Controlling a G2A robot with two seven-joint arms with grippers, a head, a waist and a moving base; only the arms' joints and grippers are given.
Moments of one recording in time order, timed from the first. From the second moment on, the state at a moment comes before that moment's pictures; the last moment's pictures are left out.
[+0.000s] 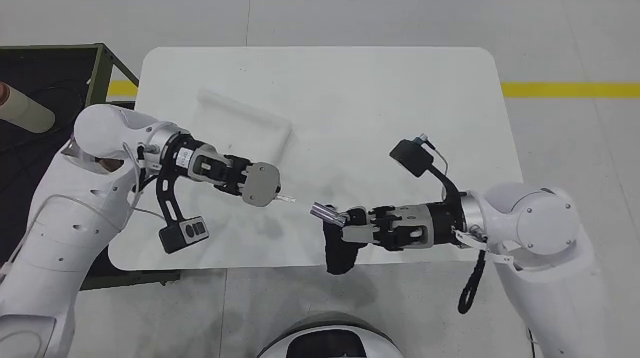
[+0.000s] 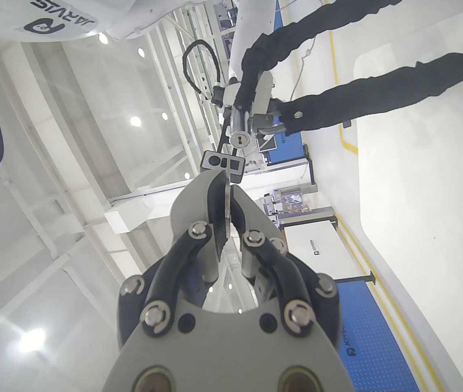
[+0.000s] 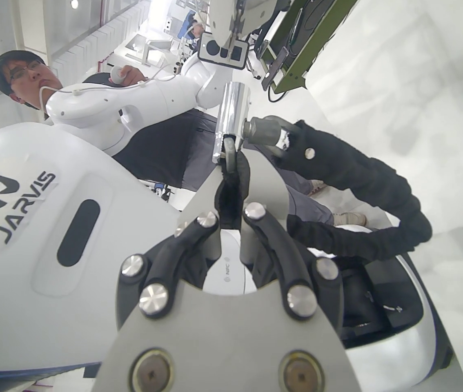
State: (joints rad) left arm 0.92 -0.84 -1.16 -1.68 2.36 0.18 1.54; right arm -1.34 -1.13 1.34 -2.12 0.22 -0.07 1.31
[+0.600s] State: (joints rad) left arm 0.89 -0.80 -1.10 -1.71 2.39 0.21 1.54; right arm -1.30 -1.12 1.29 -2.12 0.19 -0.06 1.33
